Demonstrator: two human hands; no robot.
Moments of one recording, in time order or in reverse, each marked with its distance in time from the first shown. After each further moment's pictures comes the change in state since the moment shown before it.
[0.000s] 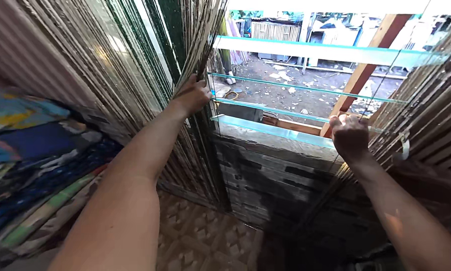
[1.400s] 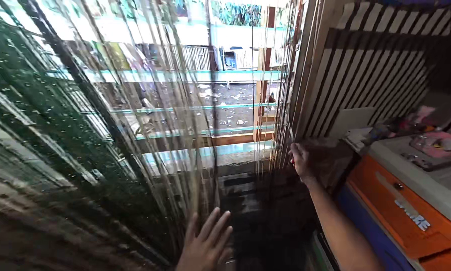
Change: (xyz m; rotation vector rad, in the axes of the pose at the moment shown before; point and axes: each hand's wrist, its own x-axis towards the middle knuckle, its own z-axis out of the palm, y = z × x) left_hand -0.140 0.331 -0.037 -0.688 0.245 0.295; right_hand -0.119 0.049 -0.075 0.924 -0.070 1.021
